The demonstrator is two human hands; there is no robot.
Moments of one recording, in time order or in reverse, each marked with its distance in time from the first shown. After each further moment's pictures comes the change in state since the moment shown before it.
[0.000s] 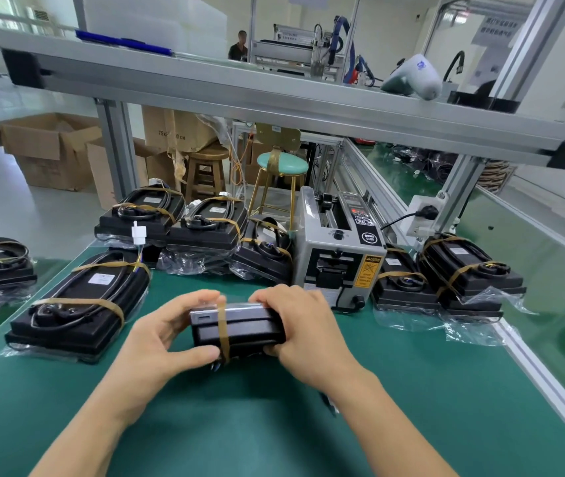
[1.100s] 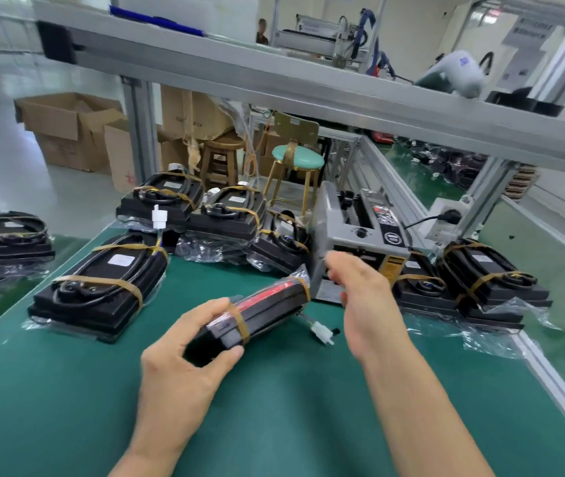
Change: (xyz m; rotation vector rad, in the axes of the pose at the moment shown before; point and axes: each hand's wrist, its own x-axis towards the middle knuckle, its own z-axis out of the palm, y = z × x) left_hand -0.030 -0.005 0.038 0.208 0.476 0.067; right_hand 0.020 -0.001 -0.029 1.134 0.354 0.810
